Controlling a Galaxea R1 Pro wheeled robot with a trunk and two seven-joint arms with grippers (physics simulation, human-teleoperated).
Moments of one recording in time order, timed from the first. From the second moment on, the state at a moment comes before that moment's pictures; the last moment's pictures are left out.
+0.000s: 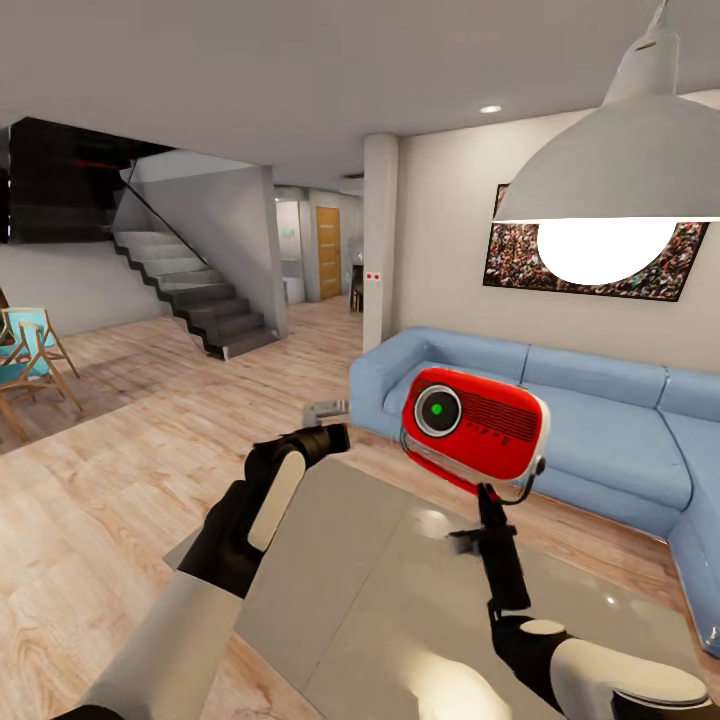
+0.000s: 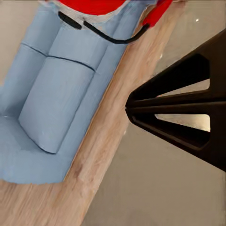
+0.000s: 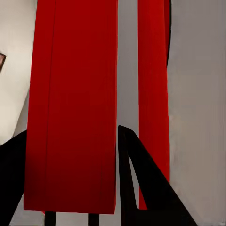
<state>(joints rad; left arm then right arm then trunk) -0.75 -0.17 -0.25 -1.21 0.45 0.70 0.24 -0.74 -0.06 1.67 -0.12 0.00 0.77 -1.55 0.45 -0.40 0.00</state>
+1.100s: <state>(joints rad) -0.61 -0.03 -0.13 0.04 0.45 -0.32 0.36 -0.76 -0.16 1.06 -0.47 -0.30 -0.11 -0.58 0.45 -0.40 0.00</state>
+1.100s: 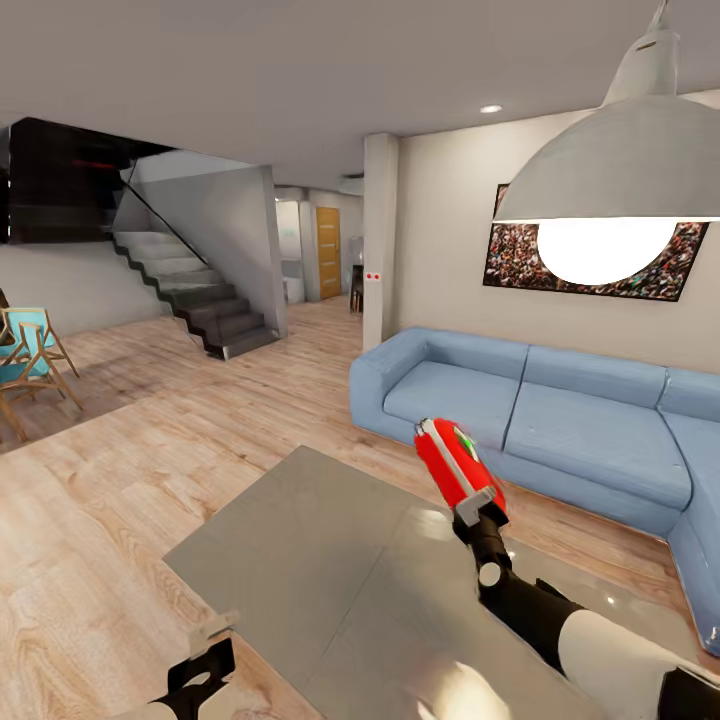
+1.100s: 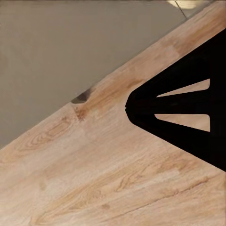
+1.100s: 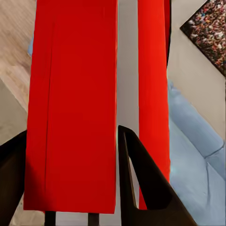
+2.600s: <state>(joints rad) -0.61 -0.02 -0.13 0.05 0.45 -0.33 0.34 -0.75 -0.24 0.39 -0.76 -0.27 0.89 0.26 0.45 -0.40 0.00</state>
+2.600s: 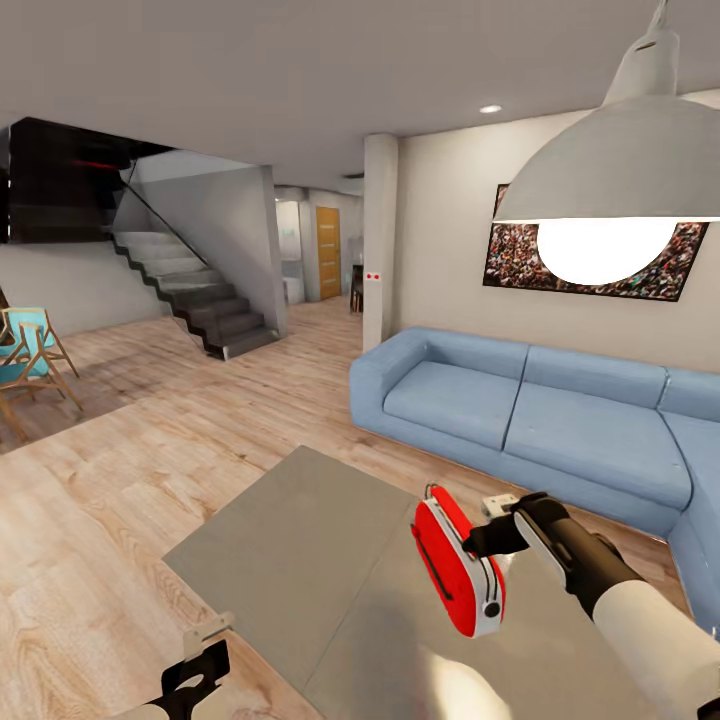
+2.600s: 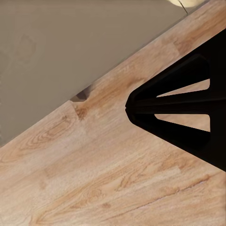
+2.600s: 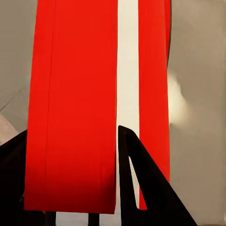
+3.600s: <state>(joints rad) -0.61 -0.02 -0.13 0.04 0.45 -0.33 0.34 -0.74 -0.24 0.40 -0.61 -0.28 0.65 0.36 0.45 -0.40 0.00</state>
